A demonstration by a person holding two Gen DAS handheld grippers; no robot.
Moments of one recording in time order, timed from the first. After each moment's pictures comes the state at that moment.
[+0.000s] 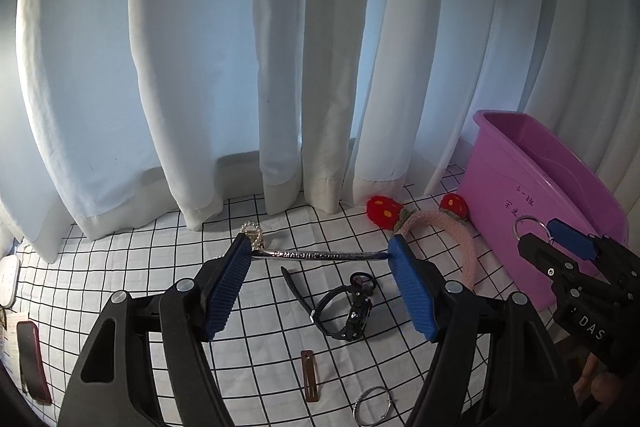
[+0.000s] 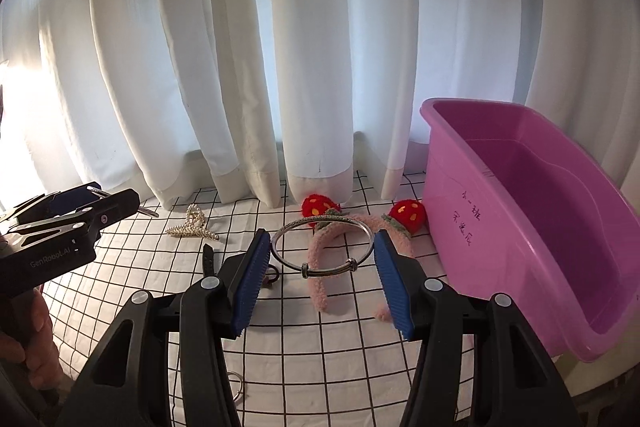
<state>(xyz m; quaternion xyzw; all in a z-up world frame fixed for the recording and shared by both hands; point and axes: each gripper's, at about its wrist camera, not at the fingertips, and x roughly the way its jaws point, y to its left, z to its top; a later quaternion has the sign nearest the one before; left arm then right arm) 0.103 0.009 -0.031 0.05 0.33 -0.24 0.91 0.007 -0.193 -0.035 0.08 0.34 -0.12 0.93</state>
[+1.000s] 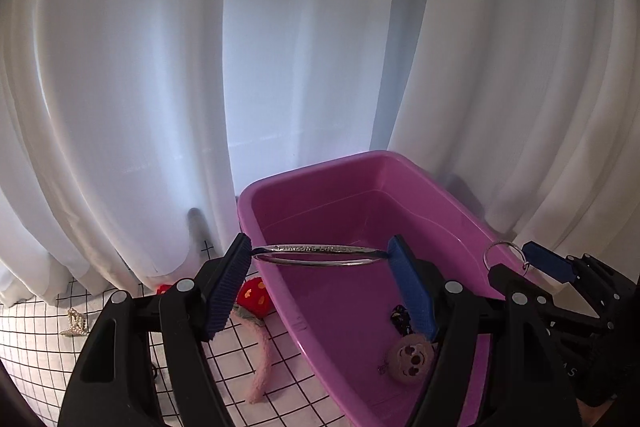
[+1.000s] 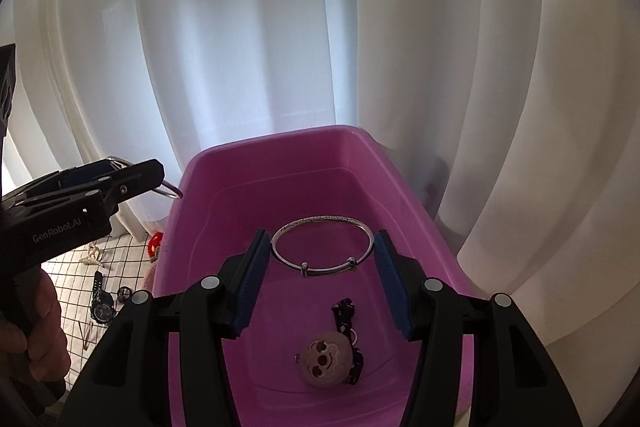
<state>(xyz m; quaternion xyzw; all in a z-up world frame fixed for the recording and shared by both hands) 0.074 -0.305 0.018 0.06 0.32 -0.33 0.88 -0.052 -0.470 0.005 0.11 0.36 -0.17 0.91</state>
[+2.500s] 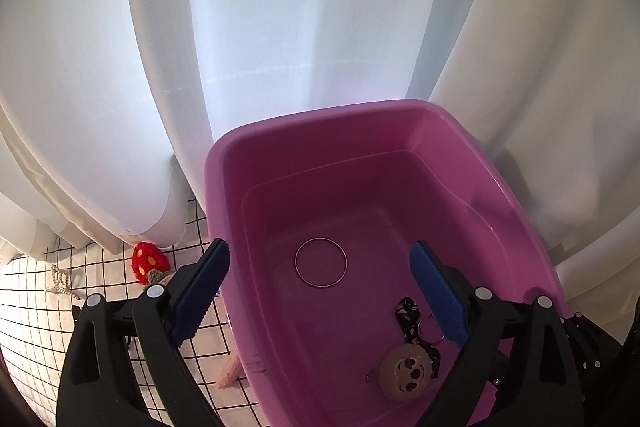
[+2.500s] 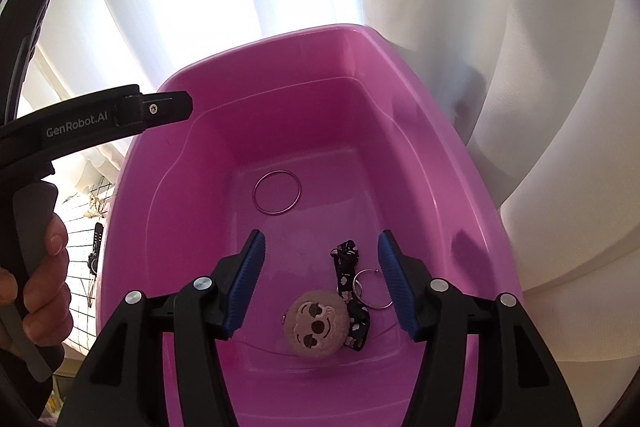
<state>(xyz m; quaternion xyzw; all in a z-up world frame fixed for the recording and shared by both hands) 0.127 -0.364 -0.025 0.07 0.45 -0.26 0.85 -0.027 -0.500 -0.050 0.15 0.48 -0.11 0.86</state>
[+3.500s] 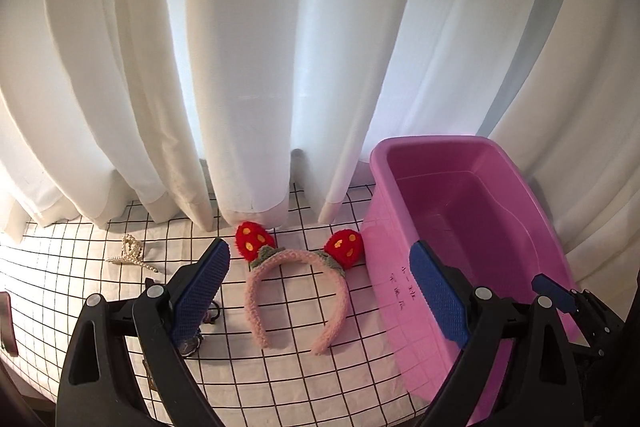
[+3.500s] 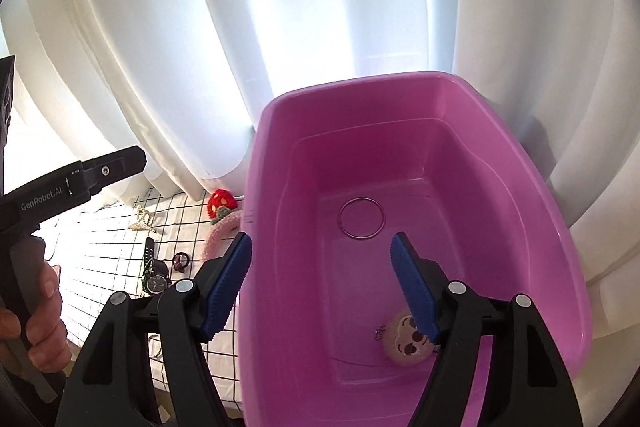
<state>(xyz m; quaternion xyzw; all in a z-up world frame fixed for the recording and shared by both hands) 0.119 -0.202 0.015 0.02 0.42 -0.21 0.88 0.000 -0.404 -0.007 0.15 0.44 -0.08 0.88</state>
